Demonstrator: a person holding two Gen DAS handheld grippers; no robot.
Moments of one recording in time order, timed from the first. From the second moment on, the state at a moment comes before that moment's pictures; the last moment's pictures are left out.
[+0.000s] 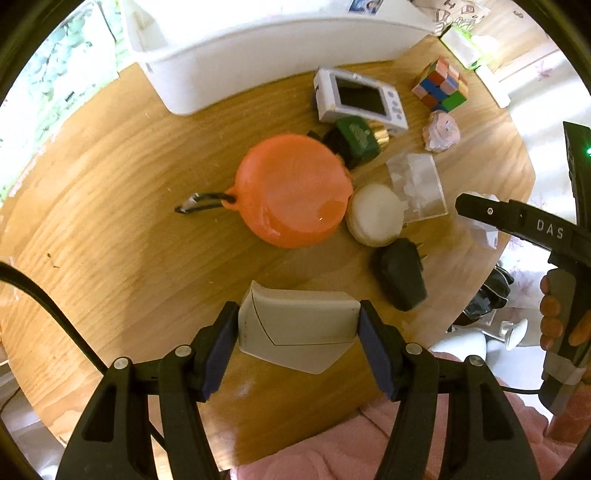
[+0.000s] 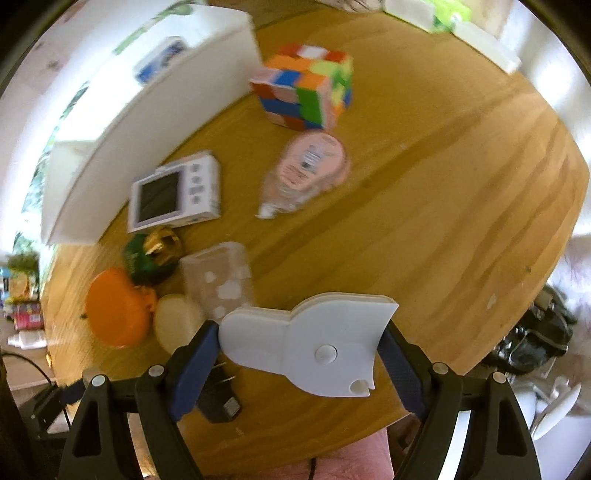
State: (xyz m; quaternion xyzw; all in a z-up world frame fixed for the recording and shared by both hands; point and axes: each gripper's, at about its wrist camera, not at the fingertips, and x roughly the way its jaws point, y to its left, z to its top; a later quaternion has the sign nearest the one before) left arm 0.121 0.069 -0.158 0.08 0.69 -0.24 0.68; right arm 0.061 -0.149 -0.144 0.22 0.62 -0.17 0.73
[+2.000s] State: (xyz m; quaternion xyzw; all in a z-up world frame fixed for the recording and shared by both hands) left arm 0.256 0.070 -0.027 -0.08 0.41 -0.16 0.89; right arm 0.209 -0.129 -0.009 0.03 0.35 0.11 0.93
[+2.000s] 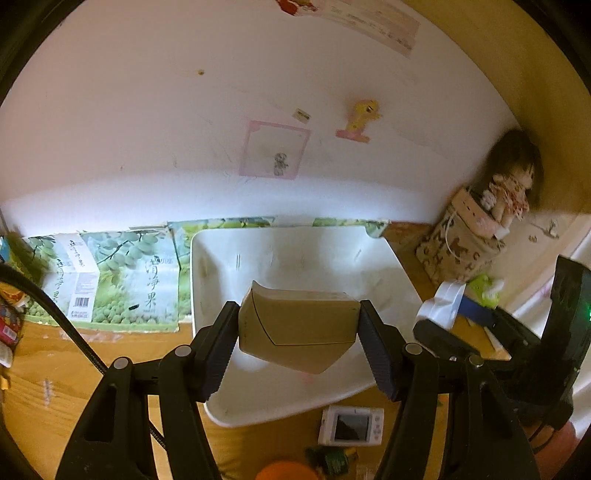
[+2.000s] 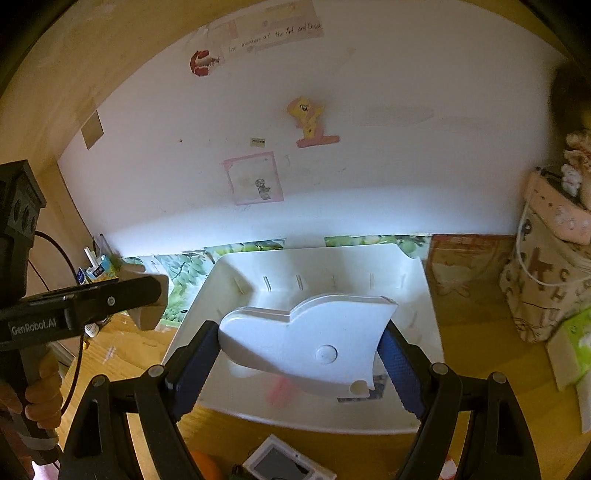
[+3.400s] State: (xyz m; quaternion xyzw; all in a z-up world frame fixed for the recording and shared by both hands) left arm 0.229 0.101 -0.010 -0.12 0.32 -0.09 0.94; right arm 0.187 -0.134 0.004 0.08 0.29 0.12 0.95
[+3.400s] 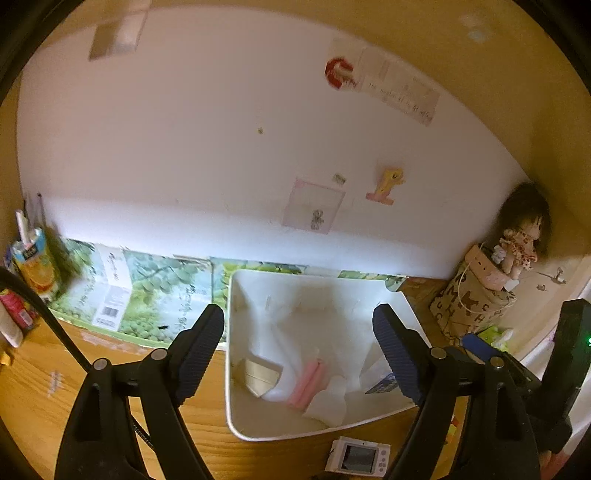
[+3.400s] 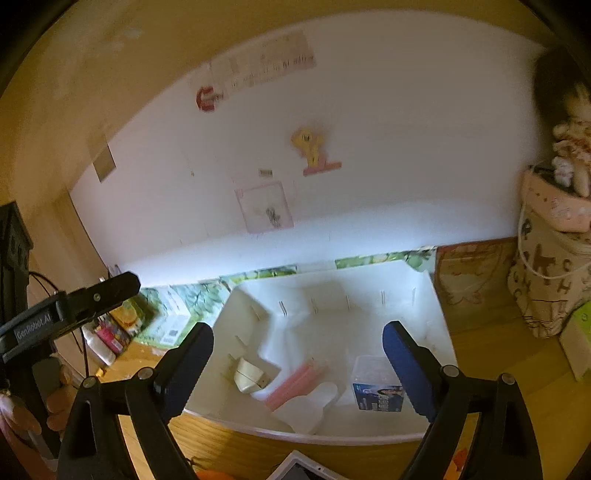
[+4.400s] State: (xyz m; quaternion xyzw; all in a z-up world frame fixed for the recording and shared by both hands) left arm 0.118 0.140 -0.017 -0.10 0.35 -0.18 0.91; right arm 0.021 -0.094 -0.008 0.05 0.24 0.01 0.97
